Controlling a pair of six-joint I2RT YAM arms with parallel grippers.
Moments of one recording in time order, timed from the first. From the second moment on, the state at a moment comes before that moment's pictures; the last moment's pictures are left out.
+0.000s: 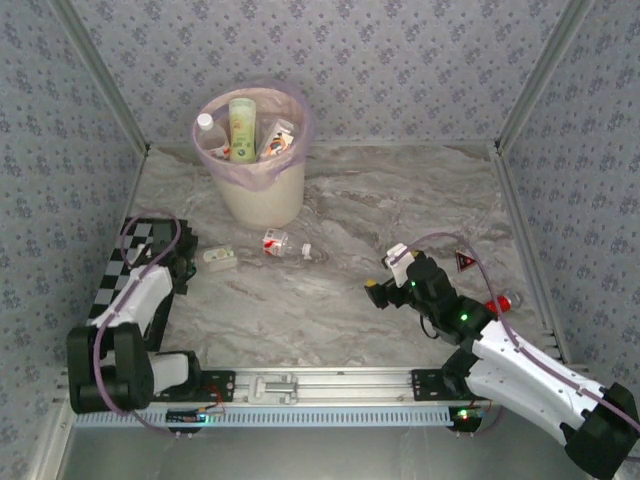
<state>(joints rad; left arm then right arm) 0.04 1.27 0.64 -0.39 -0.18 -1.33 0.72 0.72 0.45 -0.31 0.21 -0.04</state>
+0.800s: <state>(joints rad) 0.04 1.17 0.71 -0.45 -0.10 -1.33 0.69 0.76 0.45 -0.30 0.20 -0.04</state>
